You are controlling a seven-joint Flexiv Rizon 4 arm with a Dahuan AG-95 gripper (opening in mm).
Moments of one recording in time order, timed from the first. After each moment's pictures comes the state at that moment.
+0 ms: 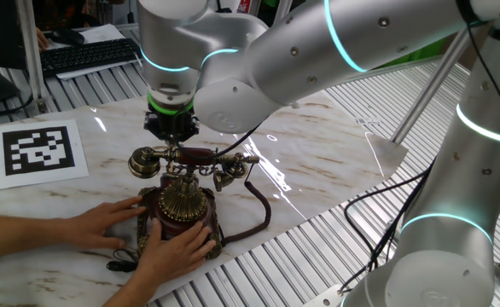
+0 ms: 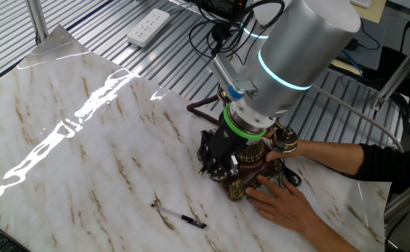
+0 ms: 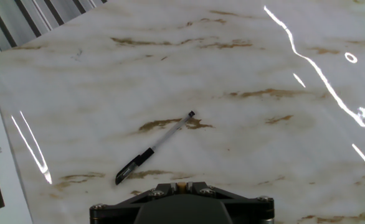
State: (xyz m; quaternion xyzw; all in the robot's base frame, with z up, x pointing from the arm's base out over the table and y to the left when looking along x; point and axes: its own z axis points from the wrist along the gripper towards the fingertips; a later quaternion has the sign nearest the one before) arm 0.567 0.117 0.117 0.27 0.95 -0.07 0.14
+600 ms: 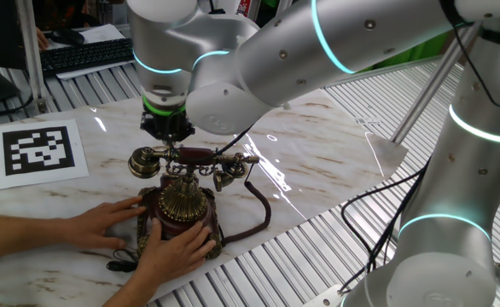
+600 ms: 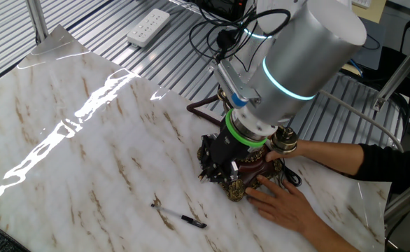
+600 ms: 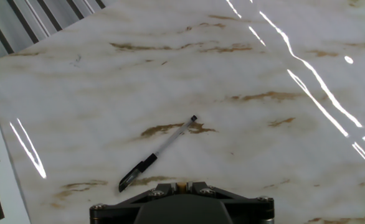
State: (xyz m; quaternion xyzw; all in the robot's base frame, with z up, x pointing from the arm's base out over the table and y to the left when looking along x) arm 0.574 0.120 0.112 0.27 0.95 -0.08 0.16
